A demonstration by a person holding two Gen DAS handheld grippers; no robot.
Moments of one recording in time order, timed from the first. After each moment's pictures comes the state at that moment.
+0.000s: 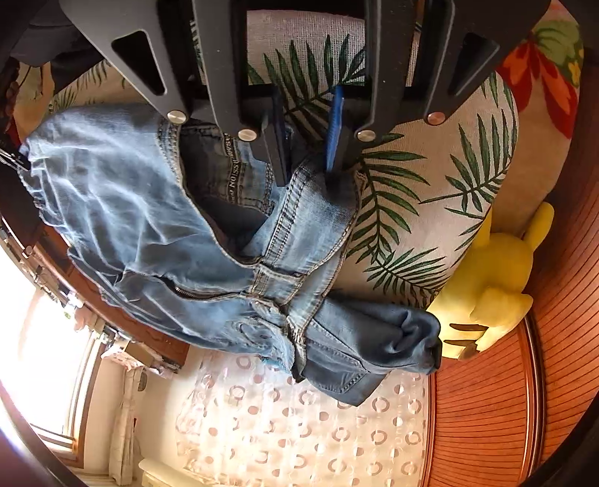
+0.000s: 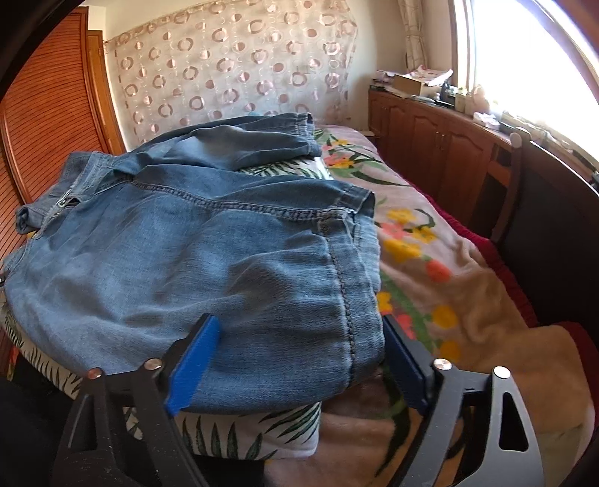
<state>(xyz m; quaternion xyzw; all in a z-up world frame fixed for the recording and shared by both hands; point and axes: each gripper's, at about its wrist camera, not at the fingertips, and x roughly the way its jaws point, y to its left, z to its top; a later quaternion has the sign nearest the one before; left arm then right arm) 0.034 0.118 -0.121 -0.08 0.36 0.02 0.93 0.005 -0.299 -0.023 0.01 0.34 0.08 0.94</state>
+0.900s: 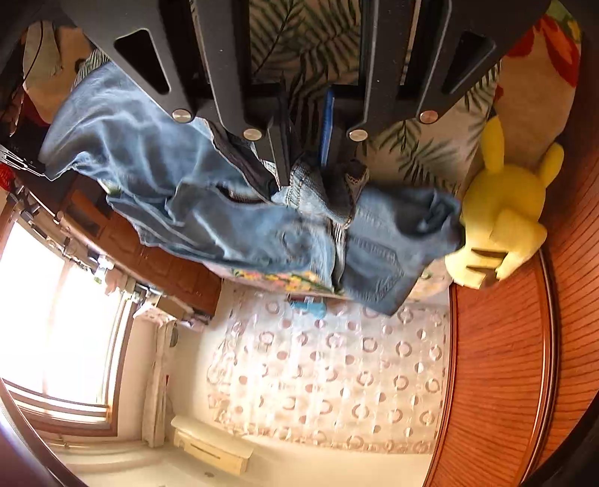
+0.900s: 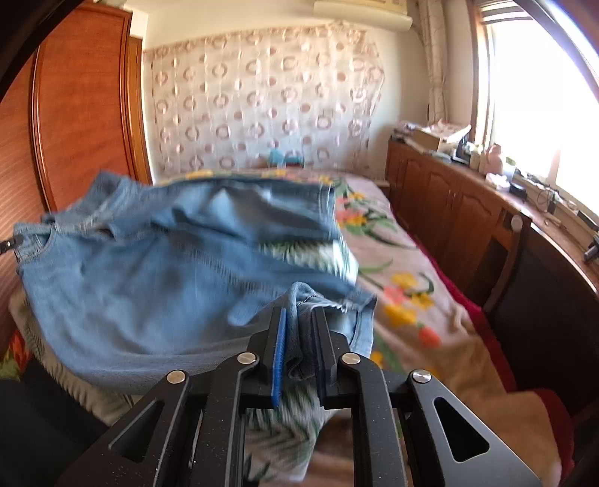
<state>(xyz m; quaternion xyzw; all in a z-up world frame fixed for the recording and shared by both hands) 0.042 0.106 -0.033 -0.08 0.25 -0.03 0.96 -0.018 -0.318 0.041 -0.03 0.25 0.10 0.96</state>
